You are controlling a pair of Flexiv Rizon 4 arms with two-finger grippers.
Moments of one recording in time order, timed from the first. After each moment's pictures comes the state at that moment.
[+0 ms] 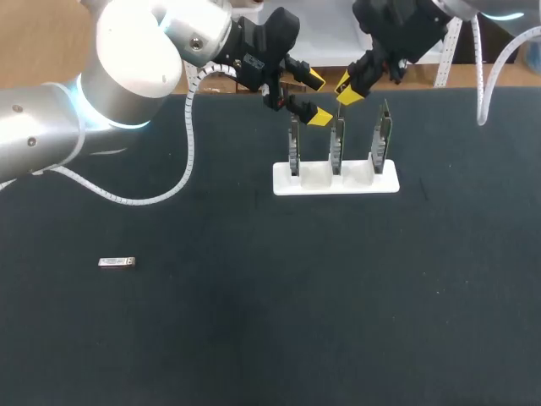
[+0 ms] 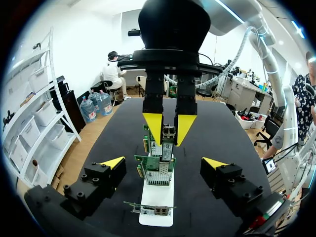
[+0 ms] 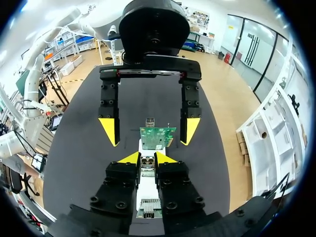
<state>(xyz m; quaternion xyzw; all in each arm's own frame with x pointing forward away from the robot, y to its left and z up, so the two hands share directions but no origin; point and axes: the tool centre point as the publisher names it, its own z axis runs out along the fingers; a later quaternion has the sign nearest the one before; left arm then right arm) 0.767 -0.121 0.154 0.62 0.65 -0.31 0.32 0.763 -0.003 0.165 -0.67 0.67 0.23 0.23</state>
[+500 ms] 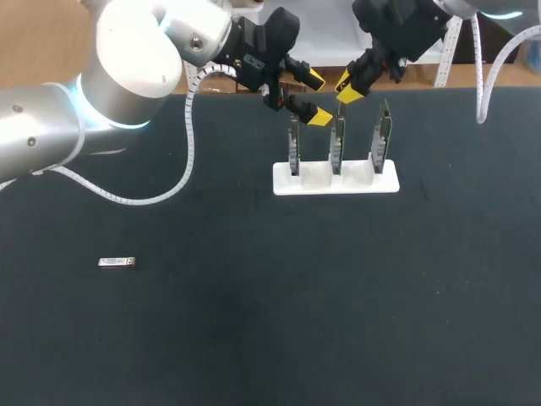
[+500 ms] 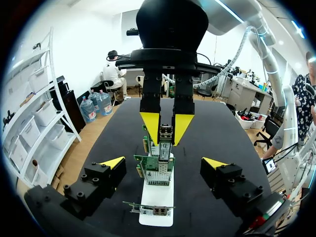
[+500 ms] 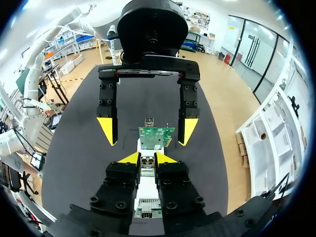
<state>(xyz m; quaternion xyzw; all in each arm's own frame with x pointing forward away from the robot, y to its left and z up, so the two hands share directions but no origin) 0.767 -0.121 0.154 0.62 0.65 -0.31 0.32 0.767 -0.004 0.166 -0.68 0.66 0.22 0.23</state>
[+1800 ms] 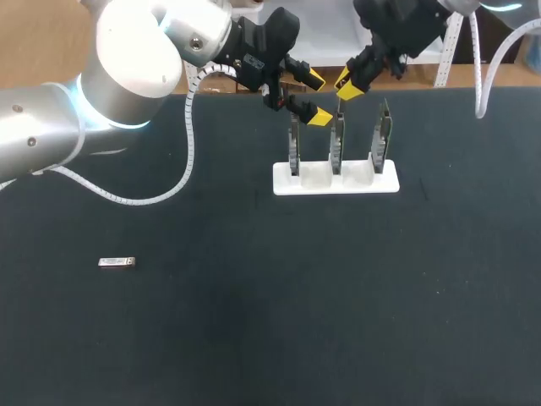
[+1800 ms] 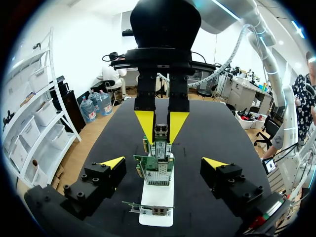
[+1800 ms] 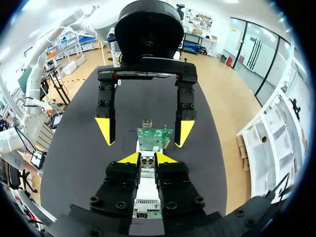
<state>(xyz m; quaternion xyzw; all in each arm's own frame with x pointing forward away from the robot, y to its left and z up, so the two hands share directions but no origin) 0.767 -0.121 0.154 0.62 0.65 -0.31 0.32 0.772 -0.003 0.169 -0.68 0.65 0.23 0.23</state>
